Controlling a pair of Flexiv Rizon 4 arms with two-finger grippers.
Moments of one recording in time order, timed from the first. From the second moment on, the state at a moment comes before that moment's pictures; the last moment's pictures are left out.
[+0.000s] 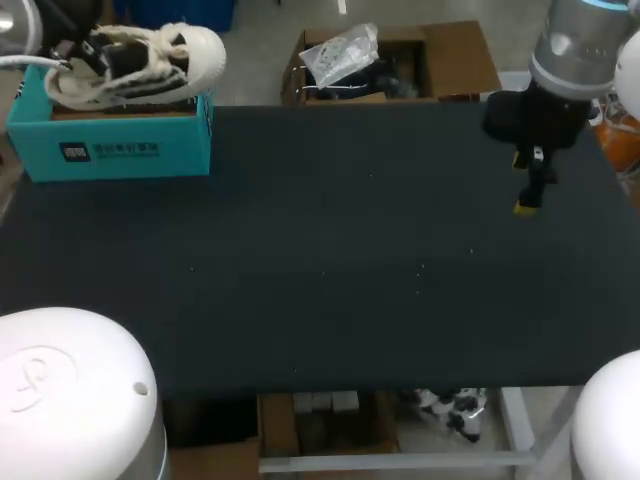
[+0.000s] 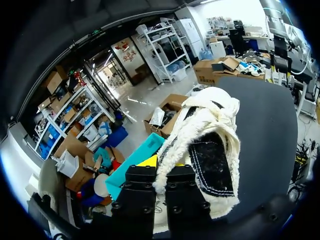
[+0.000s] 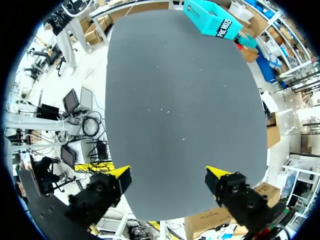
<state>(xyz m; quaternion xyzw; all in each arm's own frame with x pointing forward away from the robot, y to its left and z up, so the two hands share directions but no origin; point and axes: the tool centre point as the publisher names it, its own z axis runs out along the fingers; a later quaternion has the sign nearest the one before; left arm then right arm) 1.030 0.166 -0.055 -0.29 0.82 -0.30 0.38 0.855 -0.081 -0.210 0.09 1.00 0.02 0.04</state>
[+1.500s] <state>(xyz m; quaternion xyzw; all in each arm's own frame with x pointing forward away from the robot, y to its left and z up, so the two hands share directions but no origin) 1.235 0.286 -0.278 -0.29 0.88 -0.27 0.26 0.854 -0.080 -0.211 0.09 1.00 0.02 0.04</state>
